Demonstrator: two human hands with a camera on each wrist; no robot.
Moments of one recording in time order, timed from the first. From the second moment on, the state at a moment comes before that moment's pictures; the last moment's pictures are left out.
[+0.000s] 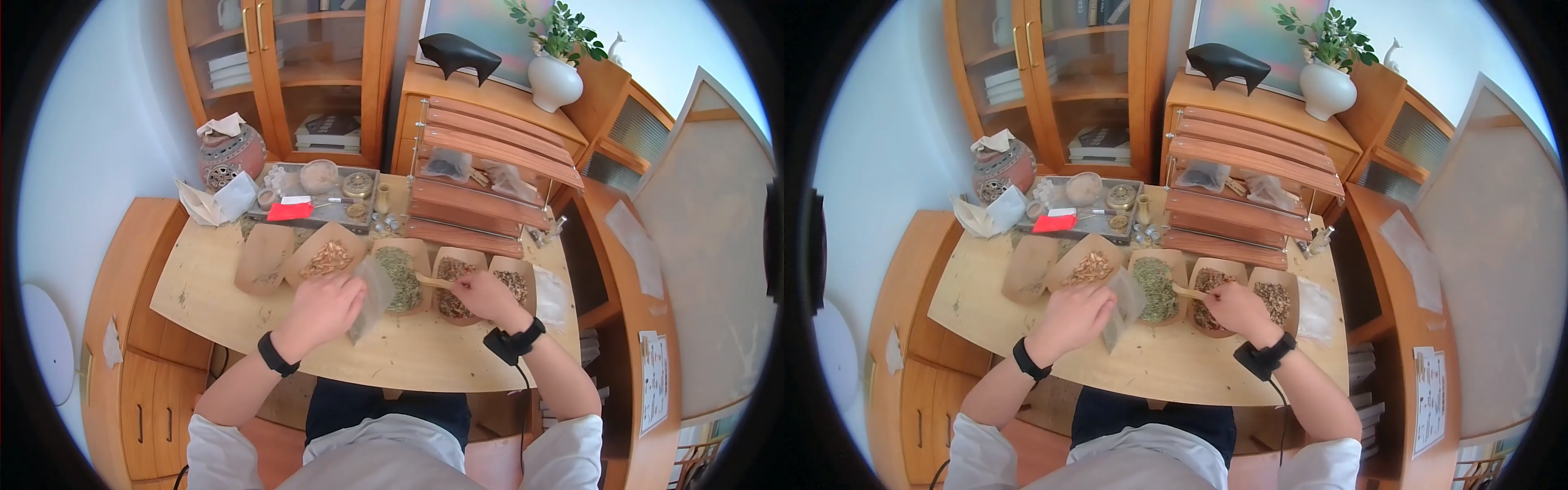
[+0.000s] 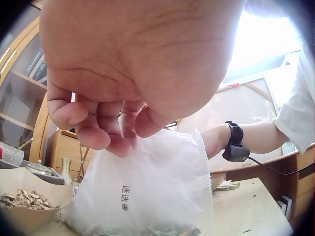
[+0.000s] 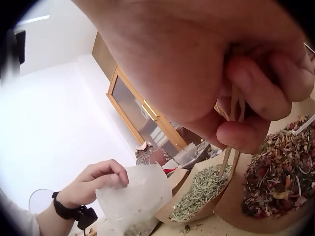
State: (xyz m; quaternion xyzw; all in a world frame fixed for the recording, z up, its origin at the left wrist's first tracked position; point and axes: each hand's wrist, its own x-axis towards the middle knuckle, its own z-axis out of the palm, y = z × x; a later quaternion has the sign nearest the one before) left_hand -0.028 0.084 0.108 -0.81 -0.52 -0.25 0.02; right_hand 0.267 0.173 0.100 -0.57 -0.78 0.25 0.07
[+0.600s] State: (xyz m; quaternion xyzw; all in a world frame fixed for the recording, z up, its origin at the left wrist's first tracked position) left_hand -0.034 0.081 0.110 -0.81 -0.54 -0.24 -0.01; right_hand 0.211 0.154 0.071 -0.52 -0.84 0.14 0.10
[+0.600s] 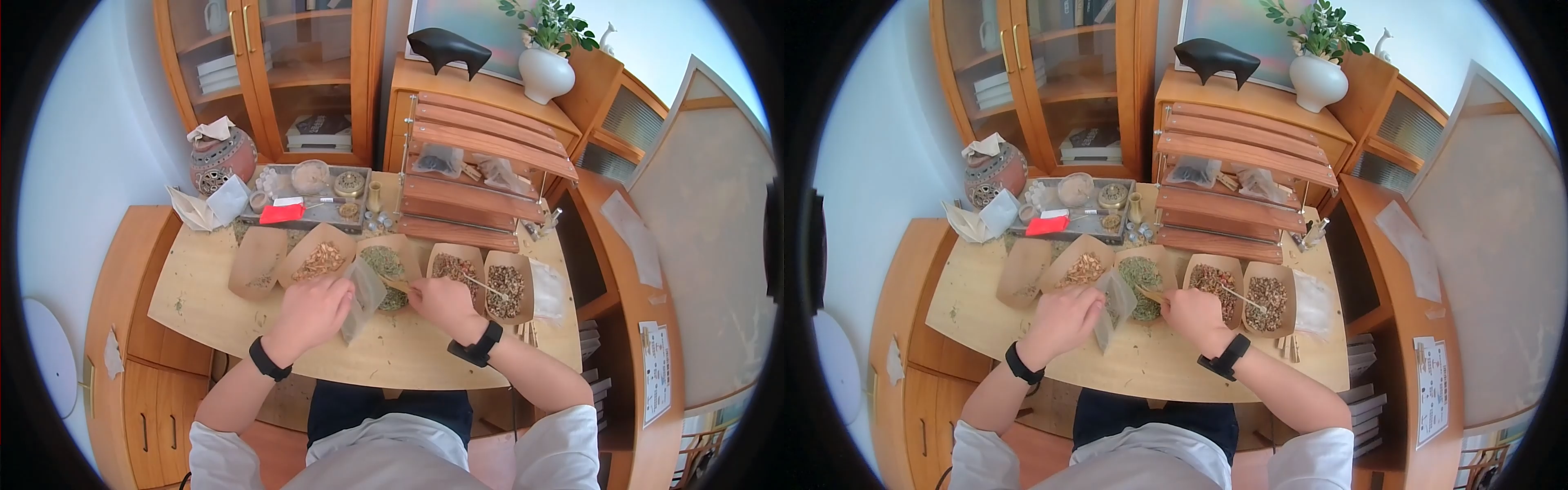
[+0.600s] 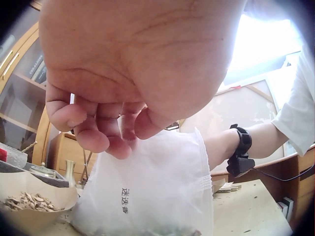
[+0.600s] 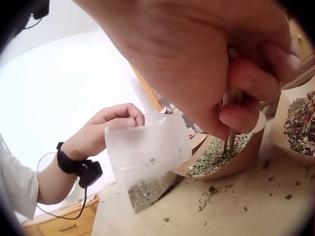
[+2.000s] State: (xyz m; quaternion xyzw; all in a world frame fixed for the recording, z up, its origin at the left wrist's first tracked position) left_hand -0.037 0.079 0.111 -0.80 -0.54 -0.27 0.01; right_hand 0.235 0.171 0.081 -0.55 -0.80 0.19 0.13
